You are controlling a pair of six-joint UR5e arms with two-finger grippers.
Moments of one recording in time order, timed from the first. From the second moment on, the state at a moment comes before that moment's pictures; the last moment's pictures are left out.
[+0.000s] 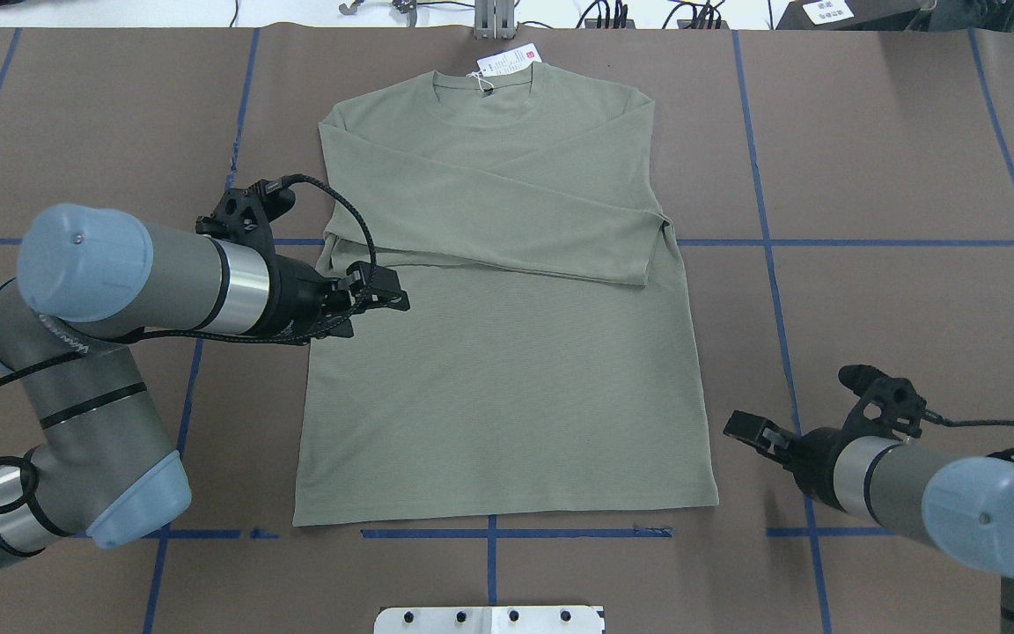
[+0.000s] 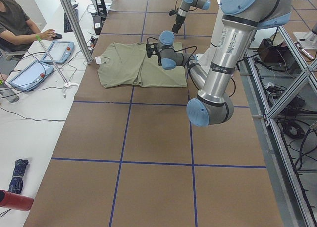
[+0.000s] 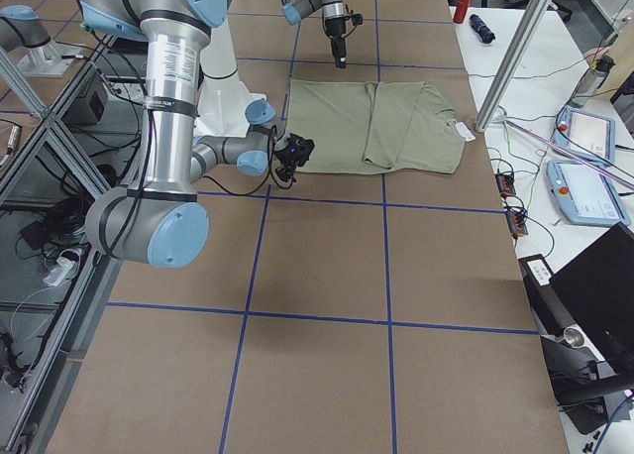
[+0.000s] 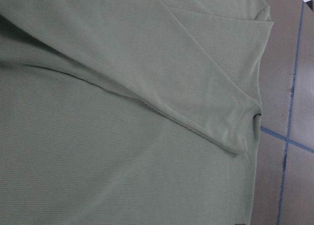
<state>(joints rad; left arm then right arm) -0.59 -1.93 -1.87 -2.20 -1.92 -1.61 0.21 -1.75 2.09 -0.95 1.40 1.91</state>
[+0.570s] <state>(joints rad) -0.58 -1.89 -1.88 -2.20 -1.91 -1.61 -0.02 -1.75 2.10 -1.06 1.19 2.10</state>
